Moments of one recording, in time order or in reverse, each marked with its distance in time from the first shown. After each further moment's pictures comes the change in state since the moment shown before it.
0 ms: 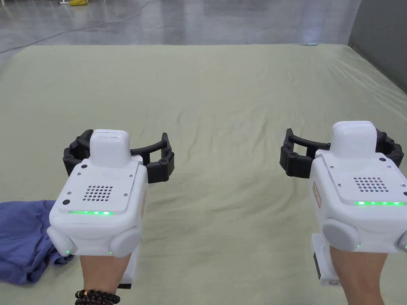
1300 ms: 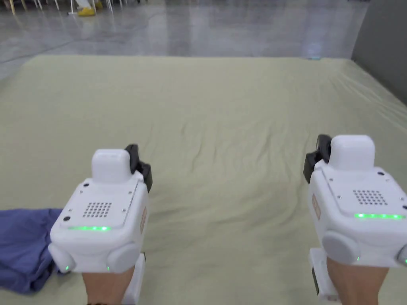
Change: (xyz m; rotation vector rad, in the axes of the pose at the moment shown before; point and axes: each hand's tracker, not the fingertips) left arm -0.009 -0.007 0.001 -0.058 -0.016 0.068; right arm -0.008 0.006 -0.003 -0.026 0.015 -0.019
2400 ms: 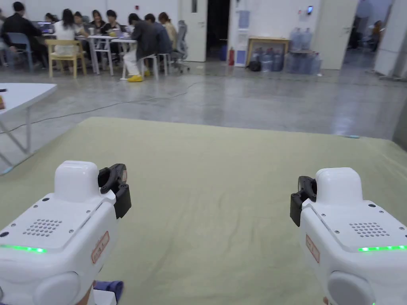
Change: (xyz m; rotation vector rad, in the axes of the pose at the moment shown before) left arm -0.093 0.102 -0.006 0.097 0.000 -0.007; right arm -0.072 0.095 -0.031 0.011 0.172 0.038
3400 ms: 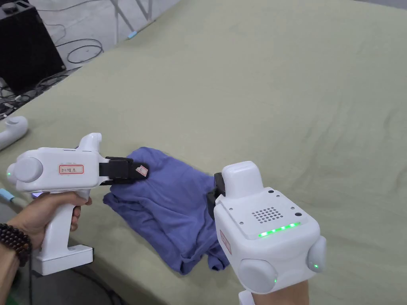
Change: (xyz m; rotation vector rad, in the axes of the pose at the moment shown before) left arm -0.371 -0.235 -0.021 -0.776 -0.150 0.638; right arm -0.382 -0.164 -0.088 -0.361 0.792 0.080
